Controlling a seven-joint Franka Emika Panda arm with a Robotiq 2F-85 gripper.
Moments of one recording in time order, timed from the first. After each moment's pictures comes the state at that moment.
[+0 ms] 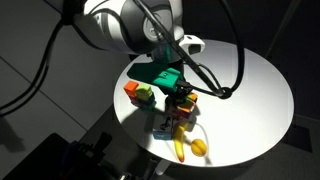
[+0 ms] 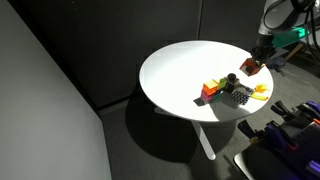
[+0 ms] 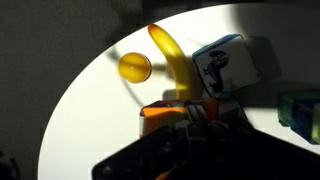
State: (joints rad) arm -0.09 0.26 -0.17 -2.37 -0.17 2.54 0.02
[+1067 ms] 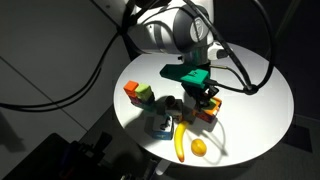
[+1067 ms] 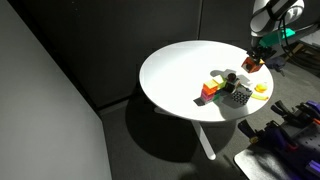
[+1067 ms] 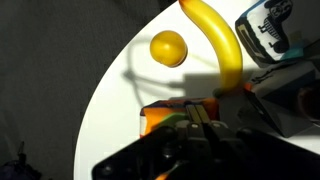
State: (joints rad) arm -0.09 0.53 -0.23 -2.06 -0.19 2.43 0.14
